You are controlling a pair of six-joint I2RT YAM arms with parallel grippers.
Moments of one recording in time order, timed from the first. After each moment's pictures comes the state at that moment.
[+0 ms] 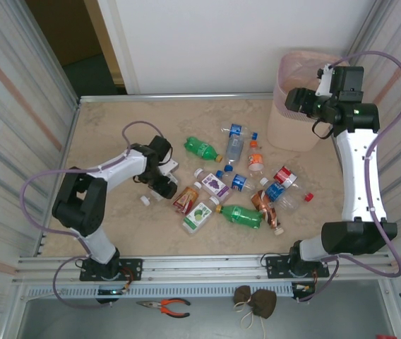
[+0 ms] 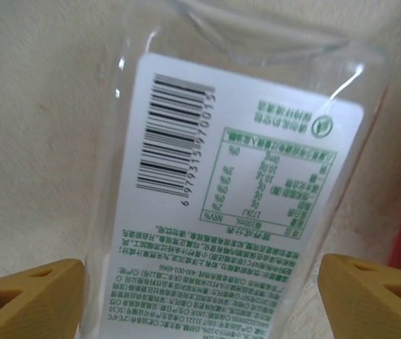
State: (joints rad) left arm -0.47 1.71 1.11 -0.85 0.03 0.17; right arm -0.04 1.44 1.78 -0.99 -0.19 0.25
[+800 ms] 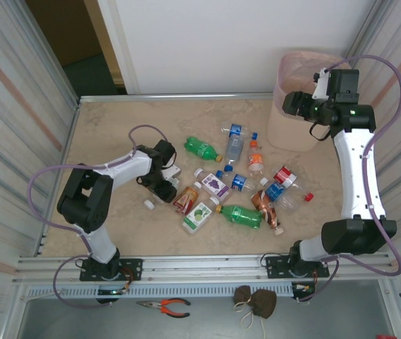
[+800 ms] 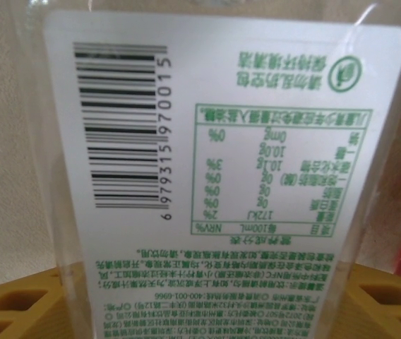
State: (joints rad) left arm -0.50 1.75 1.11 -0.88 0.01 0.18; right arm -0.03 1.44 1.73 -0.97 -0.21 0.25
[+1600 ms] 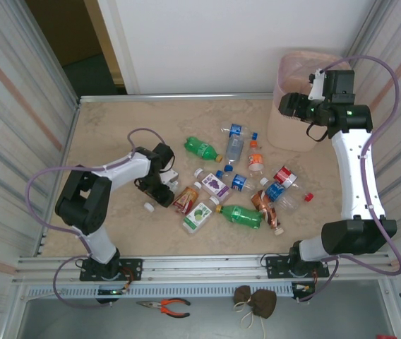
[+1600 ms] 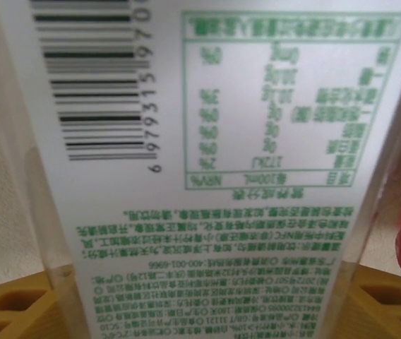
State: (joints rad) left arm -0.50 1.73 1.08 -0.93 0.02 0.17; right arm 0.00 1.43 1.71 -0.97 -0.21 0.26
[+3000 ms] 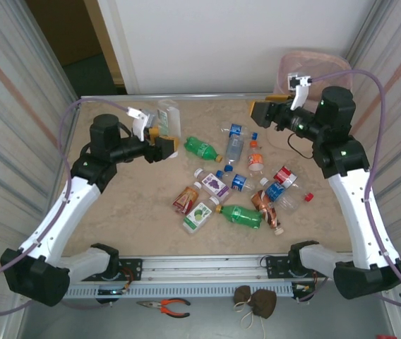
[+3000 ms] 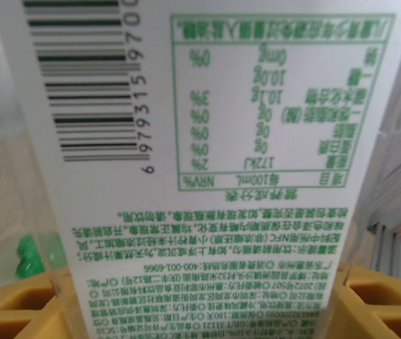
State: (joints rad) left arm -0.34 1.11 1.06 -0.23 0.67 -0.16; right arm 0.23 1.12 1.41 -0.43 -0.58 0.32
